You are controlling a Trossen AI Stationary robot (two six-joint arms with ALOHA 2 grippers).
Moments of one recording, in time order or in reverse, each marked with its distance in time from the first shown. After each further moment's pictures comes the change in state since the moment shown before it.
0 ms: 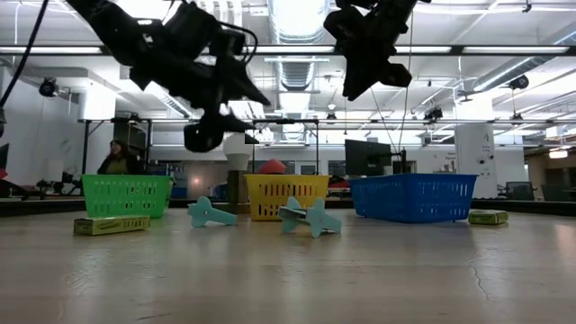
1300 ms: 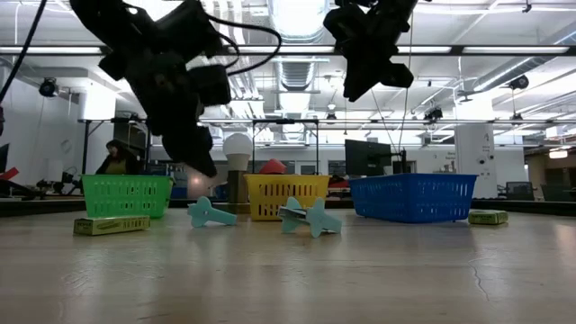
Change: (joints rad) left arm -0.219 0.036 0.011 -0.364 -0.142 0.577; right arm 0.043 0.000 -0.021 0.005 0.003 0.029
